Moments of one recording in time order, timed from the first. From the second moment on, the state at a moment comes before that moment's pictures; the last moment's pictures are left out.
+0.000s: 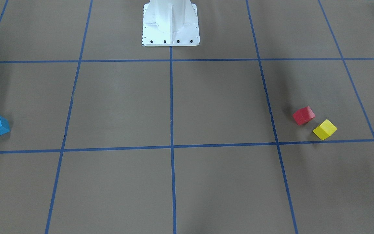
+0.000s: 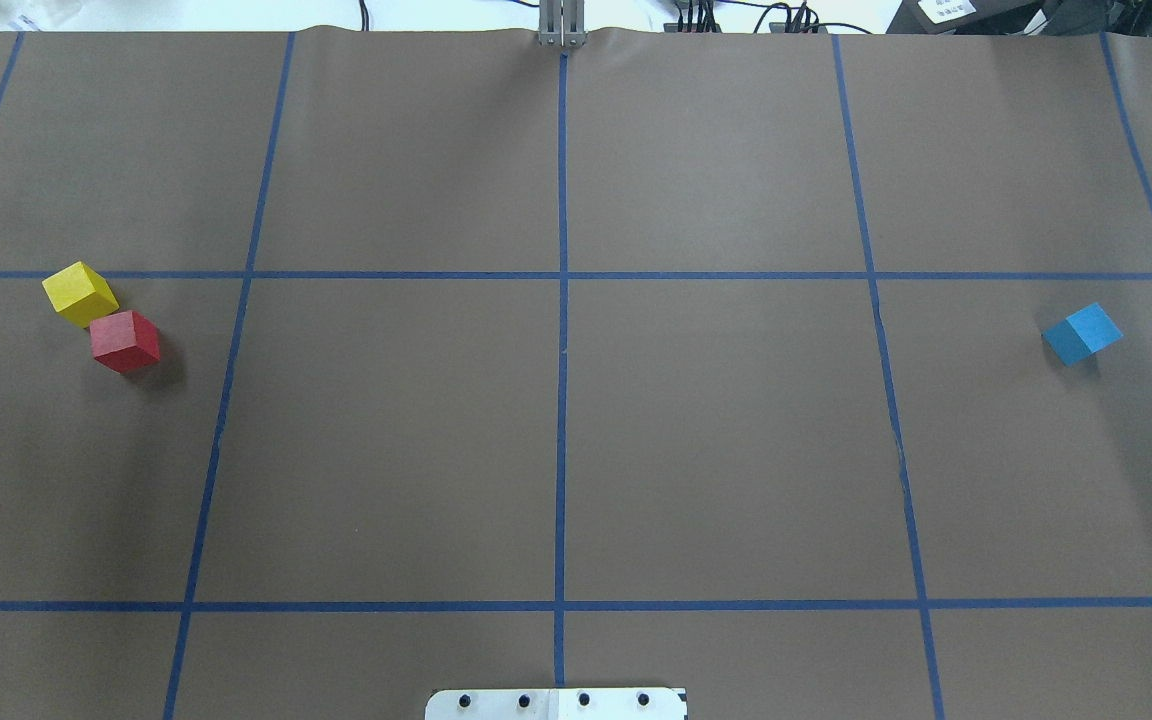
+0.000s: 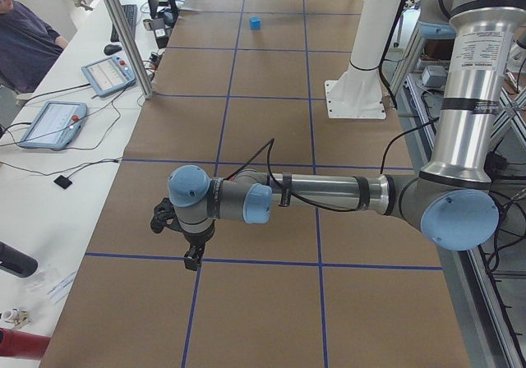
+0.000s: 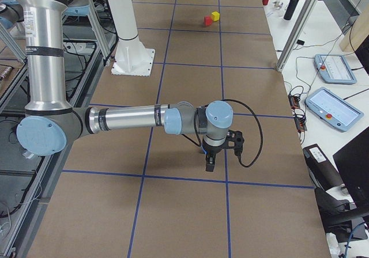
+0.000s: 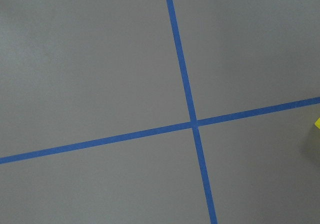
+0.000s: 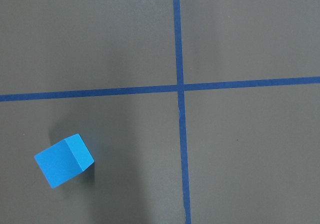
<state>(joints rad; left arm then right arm) -1.59 -1.67 -1.50 -1.64 -2.33 0.14 1.53 -1.58 1.70 -1.64 2.34 0.13</state>
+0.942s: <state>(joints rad) -1.58 -1.69 -1.62 -1.54 -2.34 0.14 1.50 -1.54 1.70 -1.53 2.28 0.13</state>
